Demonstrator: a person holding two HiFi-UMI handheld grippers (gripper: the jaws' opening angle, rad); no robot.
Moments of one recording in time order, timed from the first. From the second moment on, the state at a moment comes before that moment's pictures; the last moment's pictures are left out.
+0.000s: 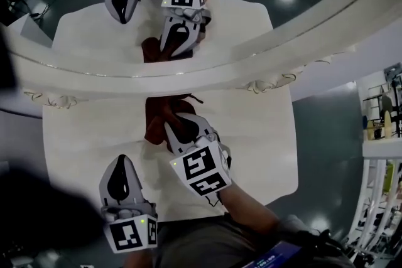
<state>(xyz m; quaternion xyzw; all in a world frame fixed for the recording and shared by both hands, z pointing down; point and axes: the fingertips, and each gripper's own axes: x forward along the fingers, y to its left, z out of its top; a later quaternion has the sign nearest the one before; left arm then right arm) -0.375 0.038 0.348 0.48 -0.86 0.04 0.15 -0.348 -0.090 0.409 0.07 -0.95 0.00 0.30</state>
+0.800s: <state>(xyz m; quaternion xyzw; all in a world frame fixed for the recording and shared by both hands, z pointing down) -0.381 0.020 0.355 0.53 -0.84 0.06 0.13 -0.339 -0.101 0.428 0.12 -0.94 0.02 0.31</state>
